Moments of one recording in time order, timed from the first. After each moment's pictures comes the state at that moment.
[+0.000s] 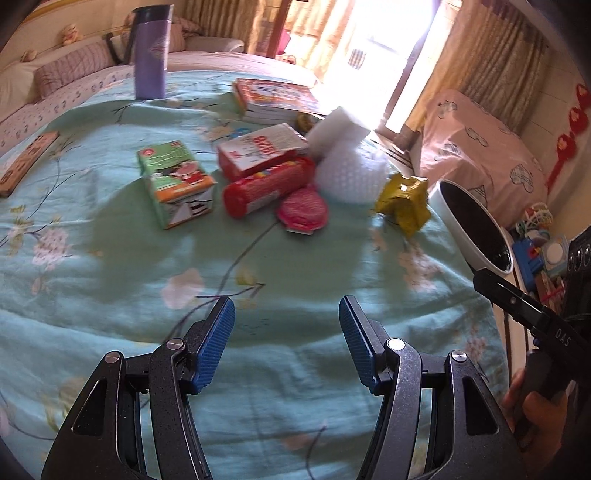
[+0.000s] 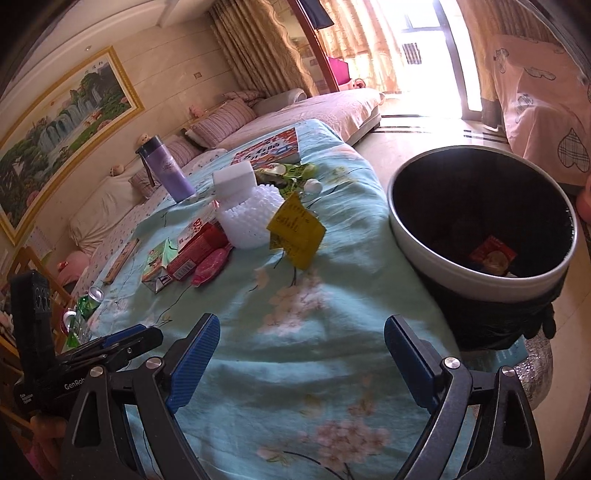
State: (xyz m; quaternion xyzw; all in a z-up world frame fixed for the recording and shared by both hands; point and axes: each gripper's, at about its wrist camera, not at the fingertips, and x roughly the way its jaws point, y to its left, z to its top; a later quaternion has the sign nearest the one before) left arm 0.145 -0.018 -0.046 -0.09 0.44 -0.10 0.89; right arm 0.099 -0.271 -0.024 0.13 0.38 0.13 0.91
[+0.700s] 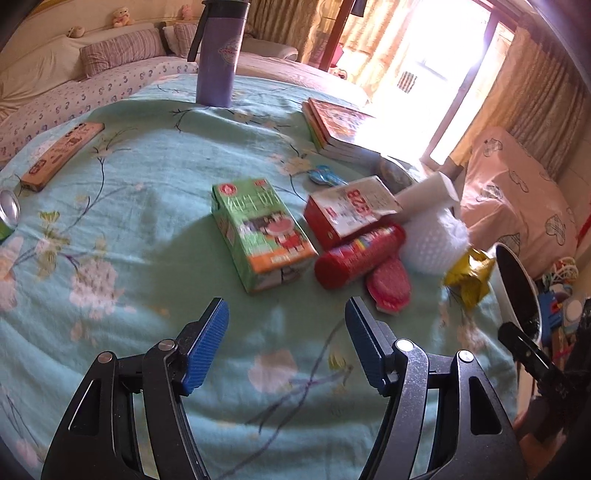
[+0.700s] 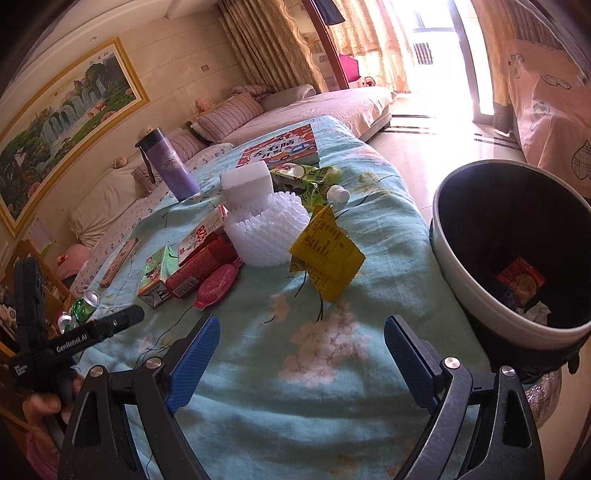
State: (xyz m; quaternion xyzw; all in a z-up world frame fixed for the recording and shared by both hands) left arm 0.200 0.036 -0.043 -0.13 0.43 -0.01 0.89; right arm 0.140 -0.247 -0.026 0.12 0.38 0.14 0.91
